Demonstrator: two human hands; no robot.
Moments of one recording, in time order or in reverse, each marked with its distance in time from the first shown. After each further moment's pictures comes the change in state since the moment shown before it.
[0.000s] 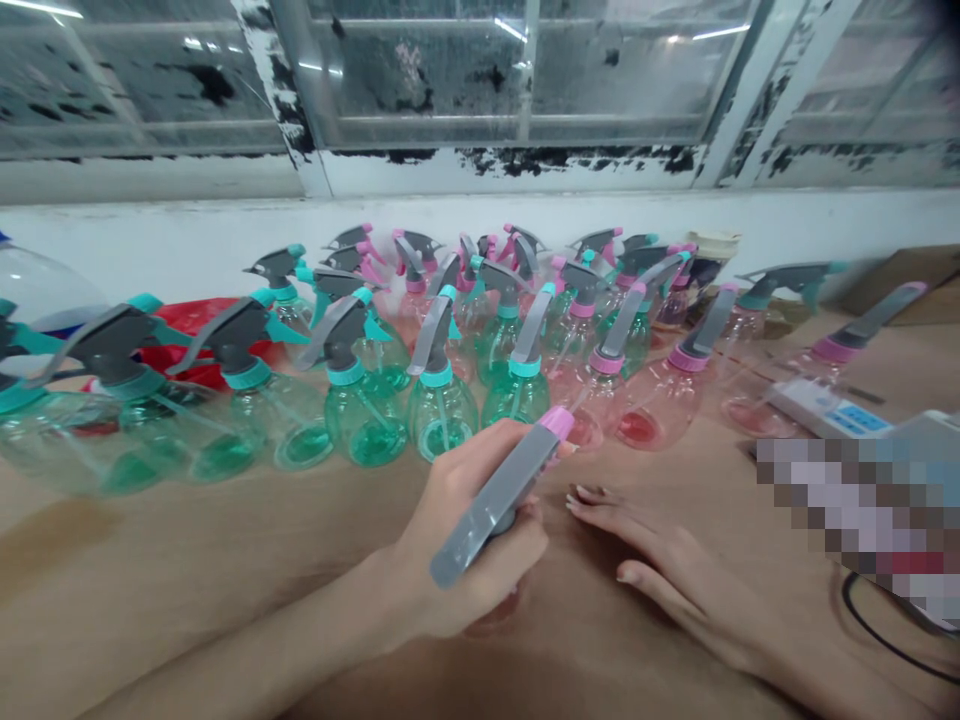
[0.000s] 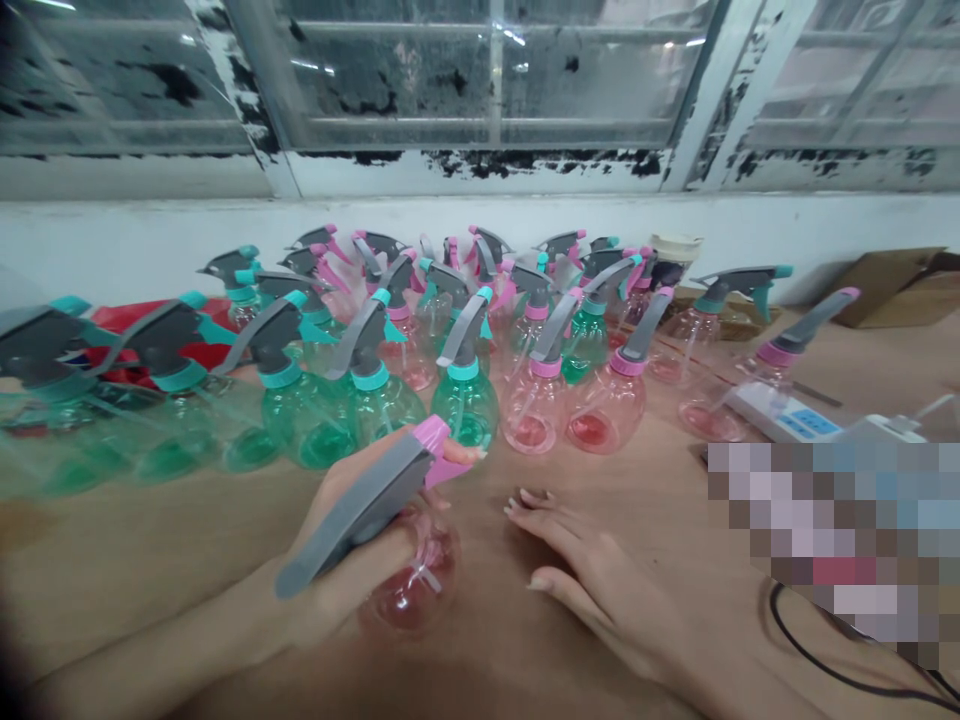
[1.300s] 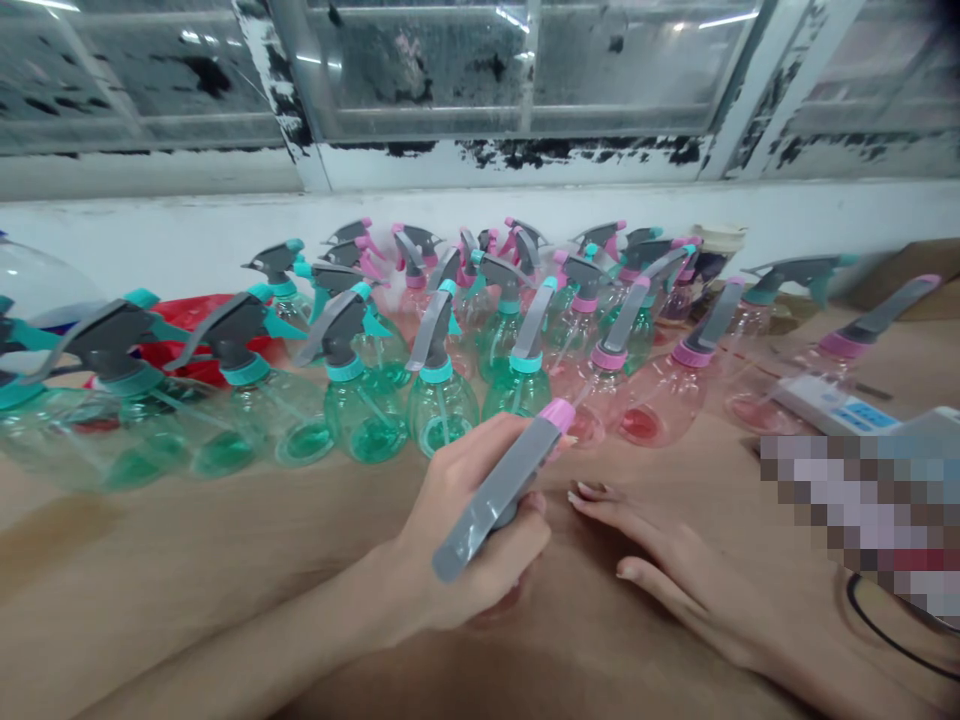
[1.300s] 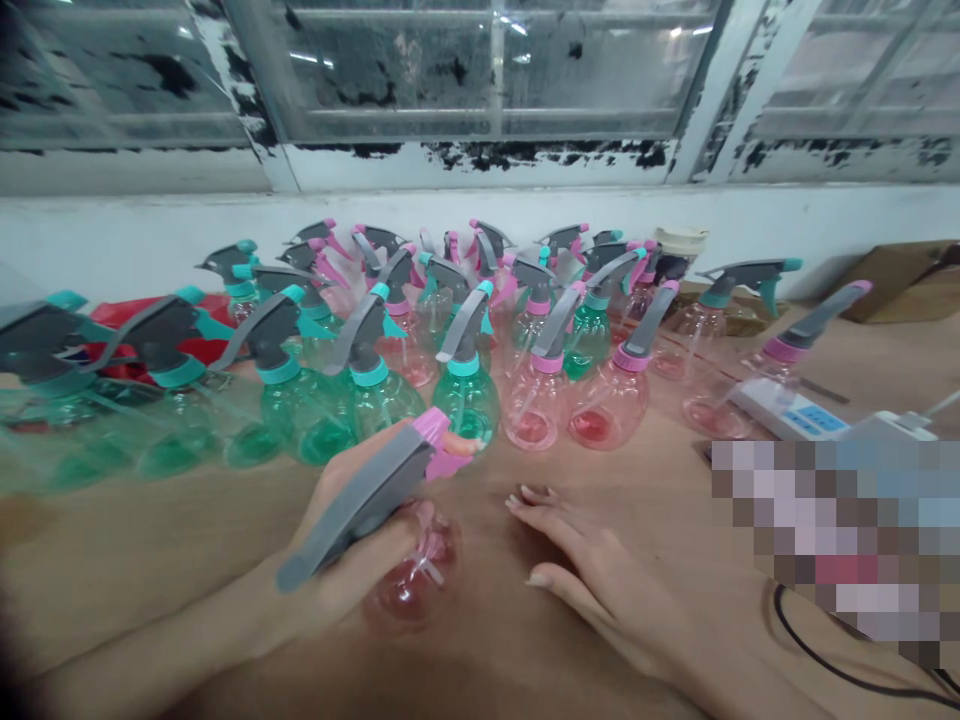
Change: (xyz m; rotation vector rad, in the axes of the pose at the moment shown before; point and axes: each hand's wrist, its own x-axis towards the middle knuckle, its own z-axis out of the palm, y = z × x) left_hand 0.002 0.002 0.001 0.103 0.033 -0.026; right_hand -0.001 -0.001 0.002 -0.014 0.043 -0.009
